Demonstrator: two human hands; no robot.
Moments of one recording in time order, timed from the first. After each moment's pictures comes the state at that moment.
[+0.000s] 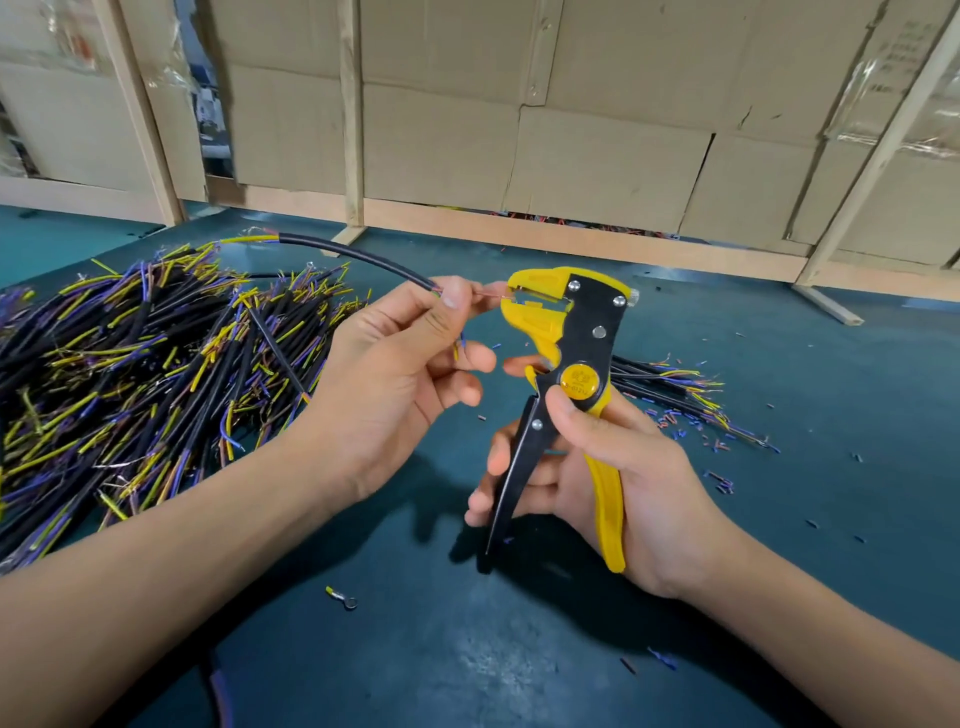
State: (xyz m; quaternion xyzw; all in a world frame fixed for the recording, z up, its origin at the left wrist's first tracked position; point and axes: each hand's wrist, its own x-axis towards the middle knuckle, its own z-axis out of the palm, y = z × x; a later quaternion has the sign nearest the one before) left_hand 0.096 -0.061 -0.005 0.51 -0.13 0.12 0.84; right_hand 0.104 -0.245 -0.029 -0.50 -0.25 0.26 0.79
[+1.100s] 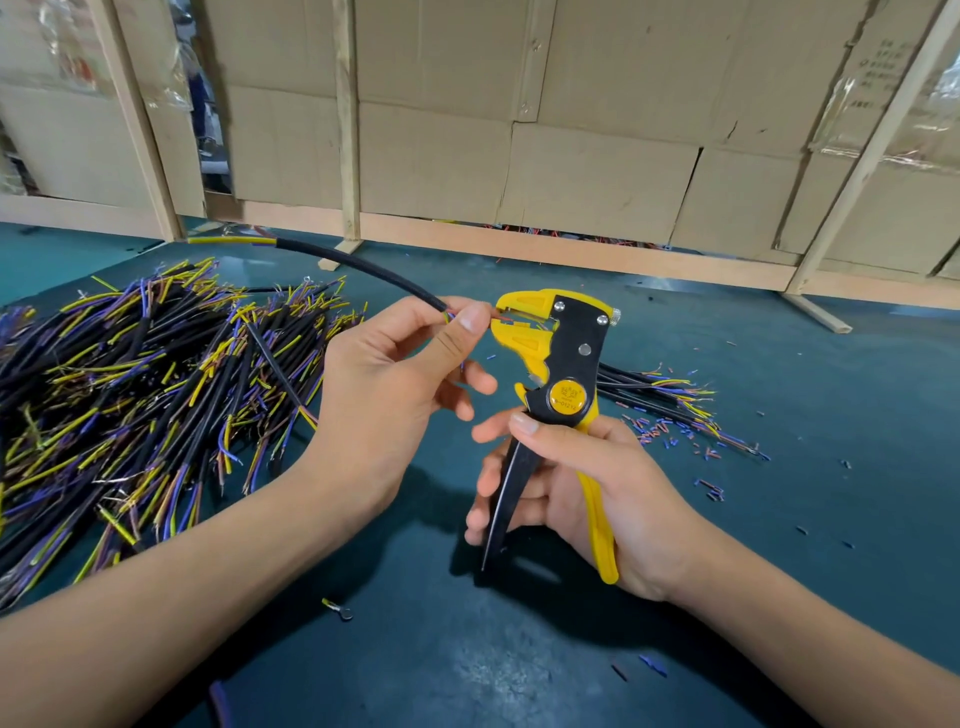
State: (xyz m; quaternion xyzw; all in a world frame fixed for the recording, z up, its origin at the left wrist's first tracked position) left_hand 0.093 -0.069 -0.007 0.59 -0.10 0.24 0.77; right_hand 0.103 -0.238 -0.024 -0.55 -0.23 0.27 0.75
